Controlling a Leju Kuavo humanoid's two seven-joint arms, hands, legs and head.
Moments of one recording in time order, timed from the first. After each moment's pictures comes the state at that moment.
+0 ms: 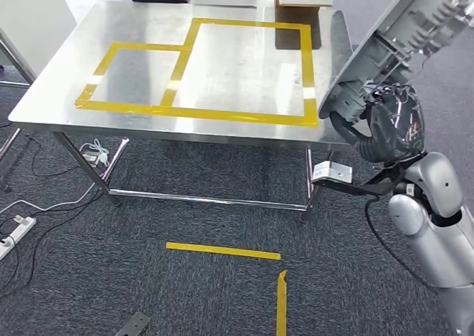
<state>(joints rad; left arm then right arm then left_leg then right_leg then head) -0.09 -0.12 0.88 -0.22 -1.10 -0.02 -0.07 -0.62 -0.36 0.56 -1.54 0.96 -0.32 -0.18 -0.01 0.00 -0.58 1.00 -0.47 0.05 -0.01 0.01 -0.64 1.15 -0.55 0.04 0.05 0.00</state>
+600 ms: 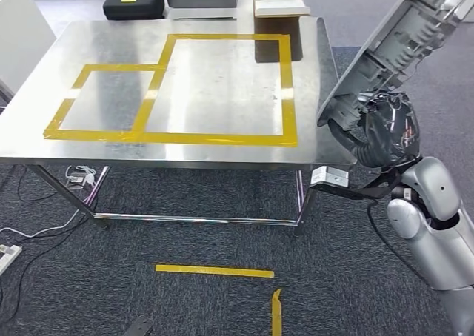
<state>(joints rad) -0.09 -0.12 0.88 -0.22 -1.10 -0.02 -0.08 -0.59 -0.36 0.56 -1.54 0.96 -0.32 -0.18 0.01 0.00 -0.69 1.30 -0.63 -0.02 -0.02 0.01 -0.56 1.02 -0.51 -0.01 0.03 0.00</state>
